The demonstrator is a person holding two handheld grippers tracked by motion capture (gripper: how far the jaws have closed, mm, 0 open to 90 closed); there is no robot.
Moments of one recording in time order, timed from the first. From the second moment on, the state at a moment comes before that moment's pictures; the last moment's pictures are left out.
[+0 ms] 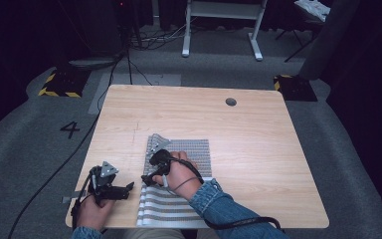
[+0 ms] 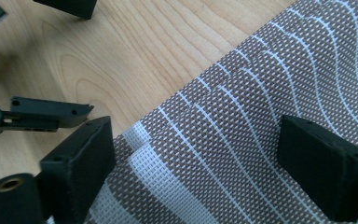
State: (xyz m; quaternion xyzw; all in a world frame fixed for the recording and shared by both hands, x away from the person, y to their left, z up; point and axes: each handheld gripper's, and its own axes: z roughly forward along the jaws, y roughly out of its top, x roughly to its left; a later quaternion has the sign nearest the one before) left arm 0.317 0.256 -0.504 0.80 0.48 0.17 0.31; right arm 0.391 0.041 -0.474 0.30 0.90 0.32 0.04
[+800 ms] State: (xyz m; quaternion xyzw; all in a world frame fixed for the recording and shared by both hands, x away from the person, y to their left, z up) left arm 0.318 0.256 -0.504 0.80 0.48 0.17 0.31; right arm 0.409 0.010 -0.458 0.30 0.89 0.33 -0.08
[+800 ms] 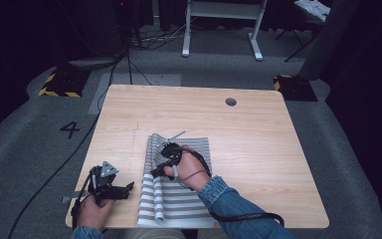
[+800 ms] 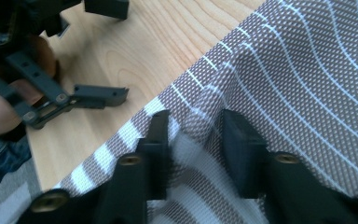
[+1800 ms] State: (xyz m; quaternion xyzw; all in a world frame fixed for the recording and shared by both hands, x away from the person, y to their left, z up) left arm 0.319 0.255 -0.504 0.80 0.48 0.17 0.31; right arm 0.405 -0.105 -0.319 0.26 0.91 0.33 0.07
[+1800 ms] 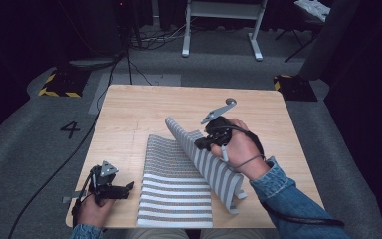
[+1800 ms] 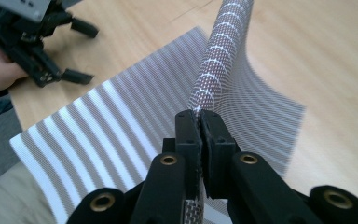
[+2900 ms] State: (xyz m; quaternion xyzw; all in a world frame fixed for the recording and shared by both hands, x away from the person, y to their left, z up) left arm 0.315 0.256 -0.504 0.80 0.48 0.17 0.31; right arm 0.486 -0.236 -0.257 0.31 0.85 0.32 0.28
